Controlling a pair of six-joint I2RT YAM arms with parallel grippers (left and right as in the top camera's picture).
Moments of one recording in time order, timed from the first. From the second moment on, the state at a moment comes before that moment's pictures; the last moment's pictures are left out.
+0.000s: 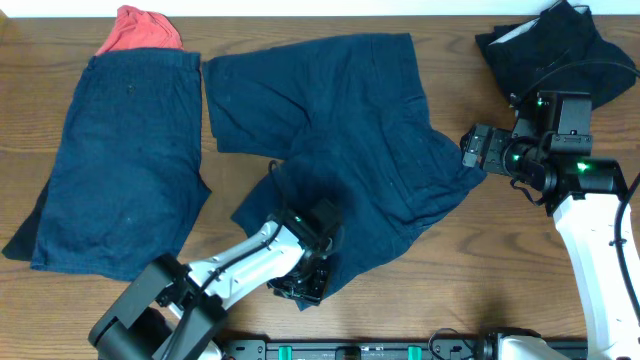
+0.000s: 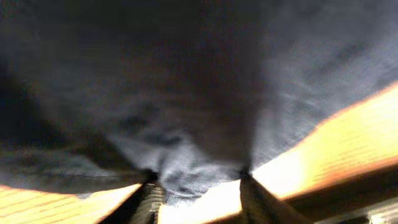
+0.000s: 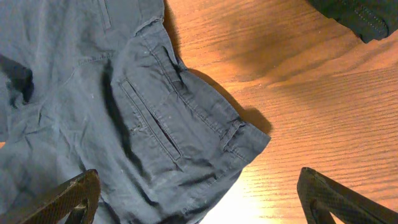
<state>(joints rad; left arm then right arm) -0.79 1.61 0.76 -0.86 0.29 -0.48 -0.03 1.32 1.10 -0.75 -0.15 0.23</state>
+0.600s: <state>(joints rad) -0.81 1.61 0.76 -0.86 0.19 -0.57 -0.03 1.32 1.10 -0.75 -0.16 0.23</state>
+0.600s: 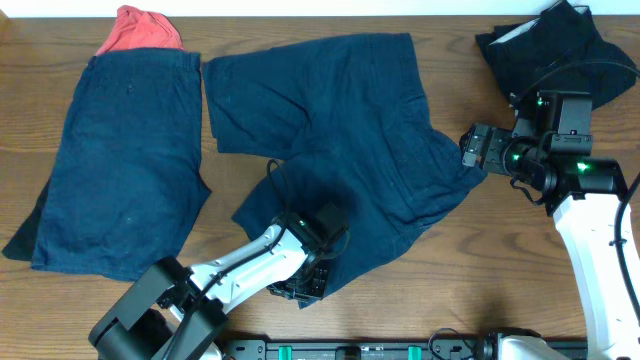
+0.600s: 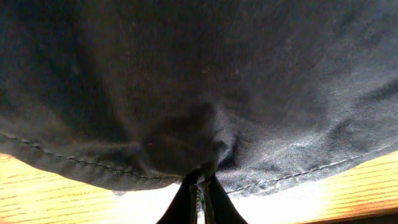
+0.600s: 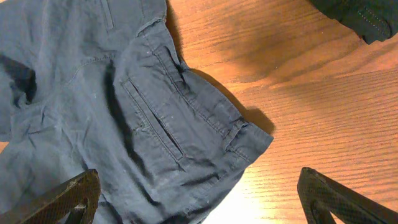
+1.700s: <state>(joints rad) -0.16 1.63 0.94 -0.84 0.02 -0.25 0.04 1.48 1.01 -0.80 -0.17 0.36</state>
